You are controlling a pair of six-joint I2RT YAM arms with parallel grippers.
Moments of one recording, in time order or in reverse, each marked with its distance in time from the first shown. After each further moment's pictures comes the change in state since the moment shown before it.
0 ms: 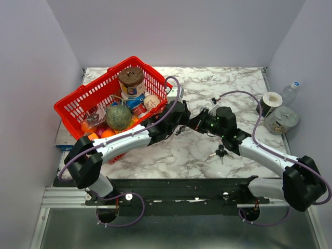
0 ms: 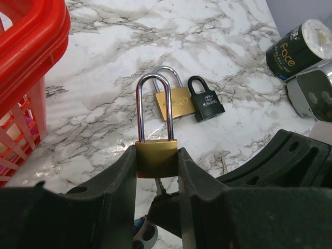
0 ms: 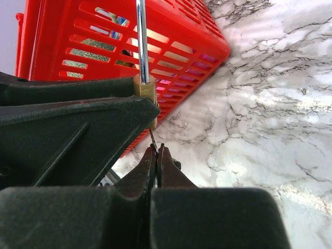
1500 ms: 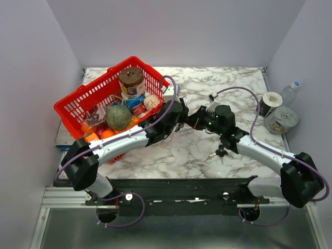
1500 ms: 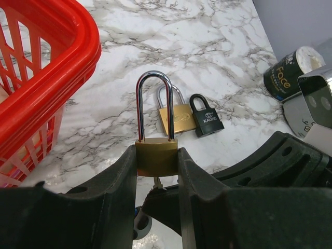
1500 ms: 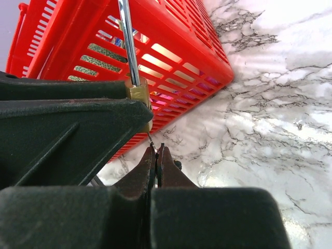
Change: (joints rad) left arm 0.000 -0.034 -0.016 0.031 -0.061 -0.006; right arm 0.009 0.048 0.031 0.076 0.006 -0.139
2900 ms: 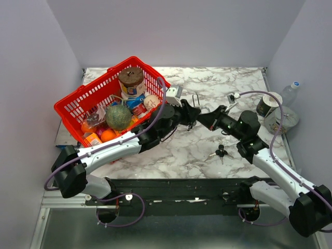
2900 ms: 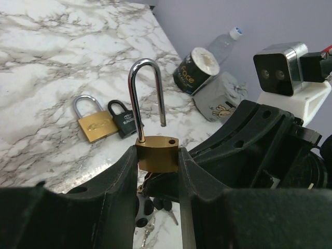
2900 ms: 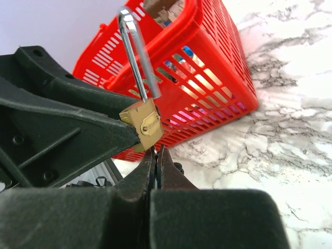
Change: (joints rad) left arm -0.042 -0.116 -0.068 0.196 0.208 0.002; right arm -0.163 -0.293 -0.107 0.047 -0.229 -0.024
